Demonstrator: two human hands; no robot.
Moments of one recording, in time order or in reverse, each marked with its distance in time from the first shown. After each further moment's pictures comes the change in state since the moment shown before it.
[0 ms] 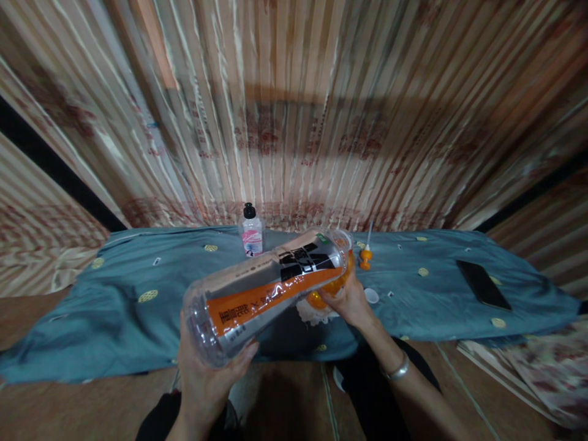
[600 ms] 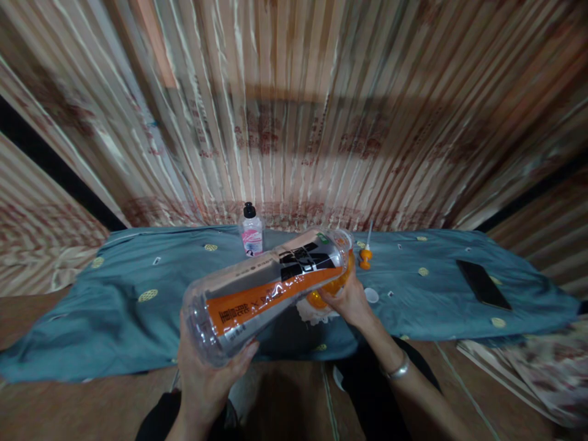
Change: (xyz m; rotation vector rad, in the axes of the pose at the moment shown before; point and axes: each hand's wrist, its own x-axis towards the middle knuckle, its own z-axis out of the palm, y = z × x) left_hand -0.003 0.003 0.002 -0.039 -0.009 -0.026; right_hand 0.000 -0.002 -0.001 0.029 -0.015 0.013
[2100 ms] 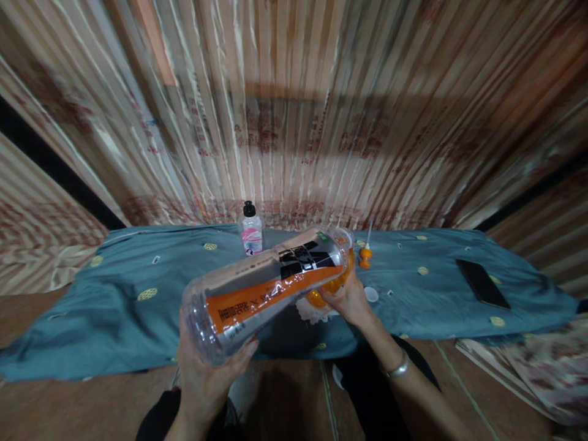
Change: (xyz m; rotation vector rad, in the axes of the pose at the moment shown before) left_hand -0.001 0.029 0.017 -0.030 0.119 -0.040; right_hand 0.000 -0.003 -0.001 -0.020 0.009 -0.006
